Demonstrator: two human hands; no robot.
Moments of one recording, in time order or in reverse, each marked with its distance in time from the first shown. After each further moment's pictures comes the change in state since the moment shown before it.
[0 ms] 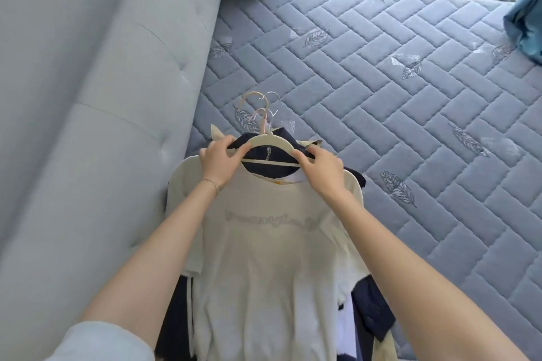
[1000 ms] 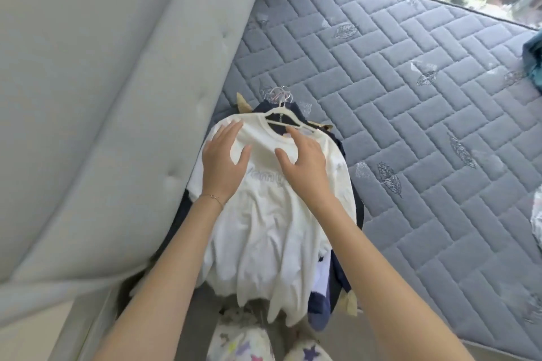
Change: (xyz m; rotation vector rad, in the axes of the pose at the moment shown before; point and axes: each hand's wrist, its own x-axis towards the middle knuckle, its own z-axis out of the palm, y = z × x) left_hand -0.156 0.035 -0.096 -0.177 0.124 0.015; right_hand -0.137 -0.082 -0.031 0.101 -0.091 -0.288
